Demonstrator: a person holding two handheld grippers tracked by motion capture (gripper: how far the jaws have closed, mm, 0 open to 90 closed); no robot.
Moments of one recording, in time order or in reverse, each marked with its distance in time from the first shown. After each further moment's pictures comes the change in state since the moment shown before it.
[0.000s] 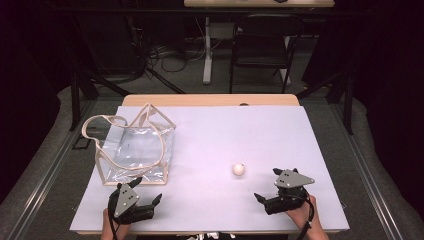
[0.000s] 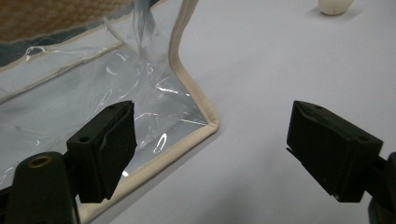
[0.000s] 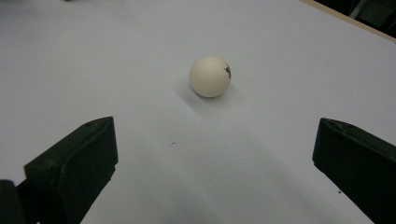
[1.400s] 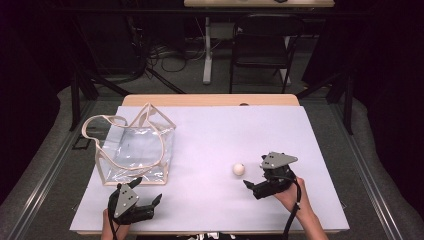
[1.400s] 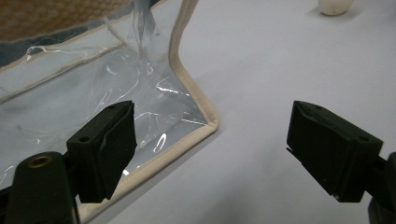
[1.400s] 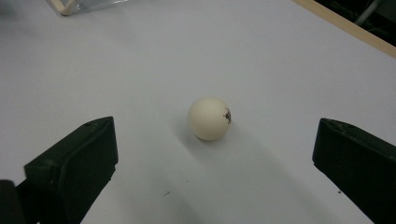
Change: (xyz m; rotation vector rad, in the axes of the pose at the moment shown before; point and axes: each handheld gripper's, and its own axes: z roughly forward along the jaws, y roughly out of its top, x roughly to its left) left arm -0.001 0.000 -0.001 -0.003 0.002 -0.006; right arm -0.007 0.052 0.025 0.063 0.035 -0.025
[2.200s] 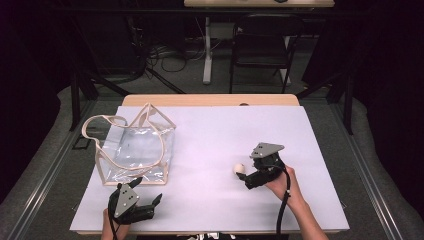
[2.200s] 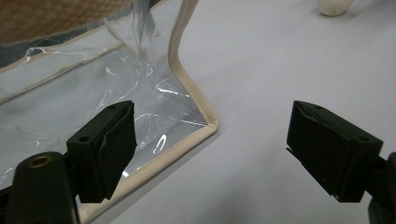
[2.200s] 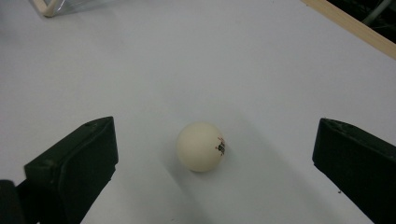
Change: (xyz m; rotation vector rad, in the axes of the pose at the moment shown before) left arm 0.000 0.000 0.001 -0.001 -0.002 0.004; right arm -0.010 0.019 0.029 0.043 0.019 -0.019
